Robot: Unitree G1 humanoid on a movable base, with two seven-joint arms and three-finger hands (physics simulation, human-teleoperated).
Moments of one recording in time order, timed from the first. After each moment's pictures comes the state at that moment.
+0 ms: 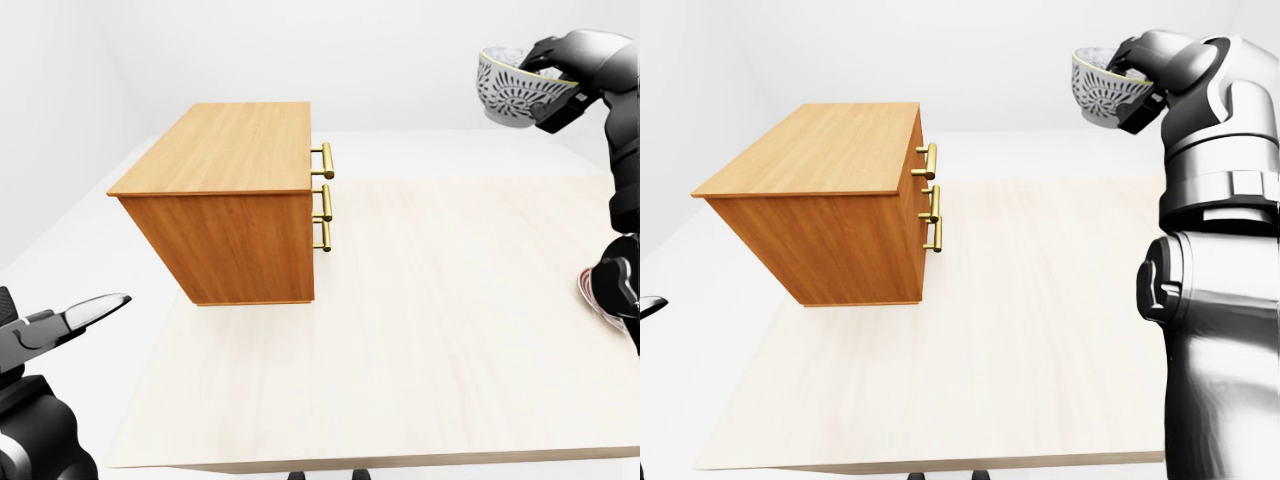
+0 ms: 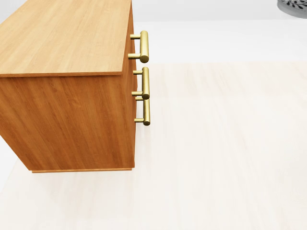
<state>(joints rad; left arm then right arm) 0.02 0.16 0.62 -0.83 -0.44 0.09 0.11 -1.54 -0.72 -0.02 1.21 -0.96 0.09 0.51</state>
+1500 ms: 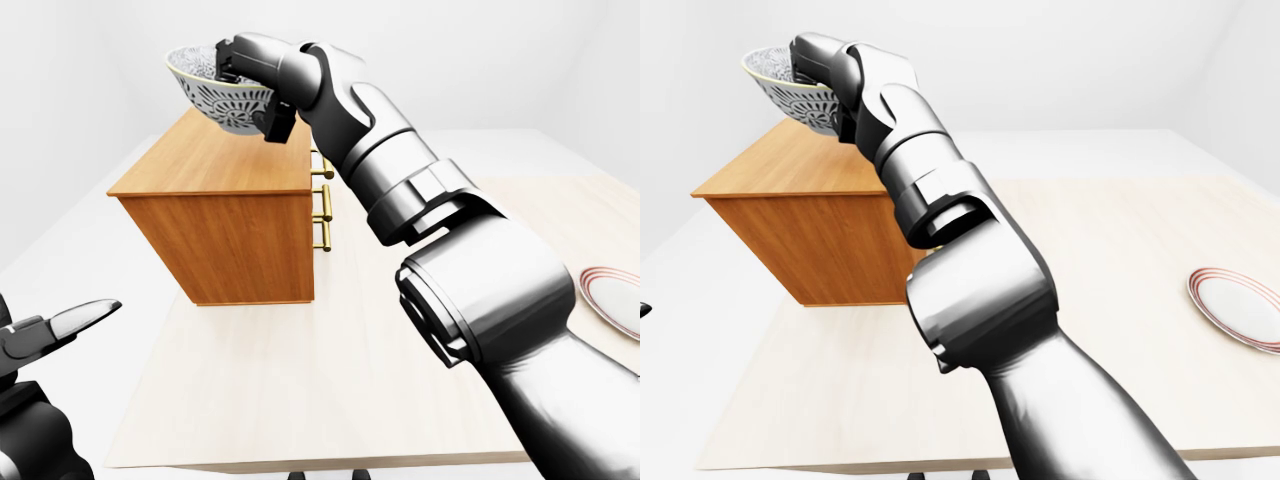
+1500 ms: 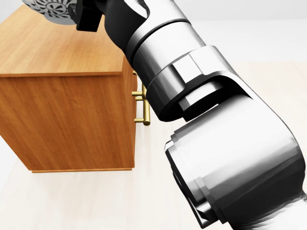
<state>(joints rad) 0.03 0.16 0.64 -0.85 -0.50 0.09 0.12 -1.84 0.06 0.05 1.31 -0.81 0.09 0.38</state>
